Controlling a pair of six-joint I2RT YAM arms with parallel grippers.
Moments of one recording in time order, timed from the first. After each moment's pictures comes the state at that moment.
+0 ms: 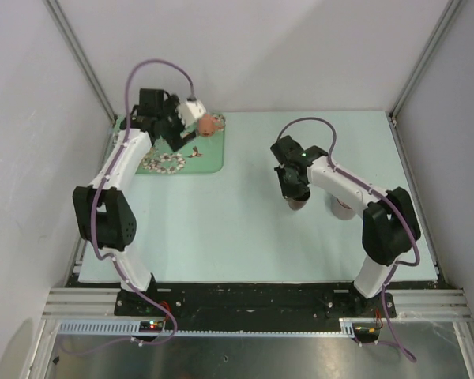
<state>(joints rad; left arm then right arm) -0.13 1.79 1.73 -0.59 0.30 0.84 0.58 1.72 1.42 -0.85 0.13 0.34</state>
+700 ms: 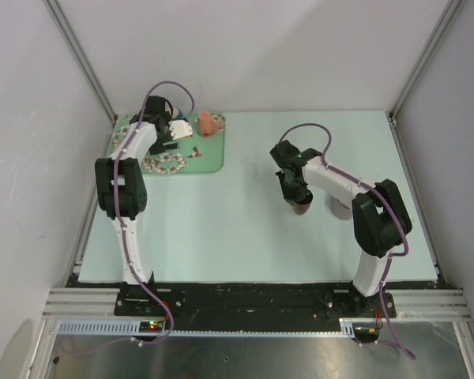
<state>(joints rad) -0.03 2.17 1.86 -0.64 -0.17 1.27 0.56 1.83 1.38 -0.85 0.17 0.32</state>
